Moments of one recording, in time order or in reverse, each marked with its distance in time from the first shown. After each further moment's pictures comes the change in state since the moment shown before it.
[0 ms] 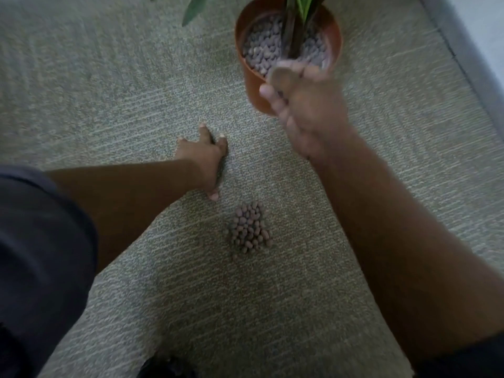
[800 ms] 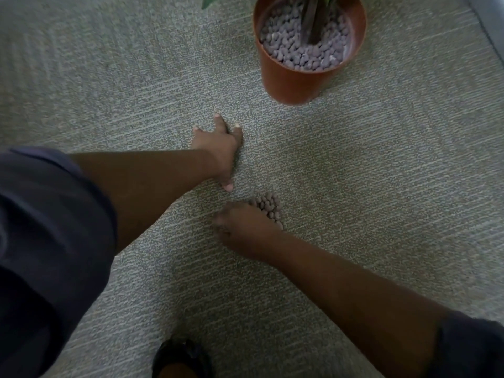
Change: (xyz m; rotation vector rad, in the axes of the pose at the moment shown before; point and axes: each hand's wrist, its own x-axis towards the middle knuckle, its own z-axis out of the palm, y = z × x) left_hand 0.004 -0.002 0.003 -0.086 -0.036 -0.017; right_hand -0.079 0.175 -0.004 -1.520 -0.927 -0.346
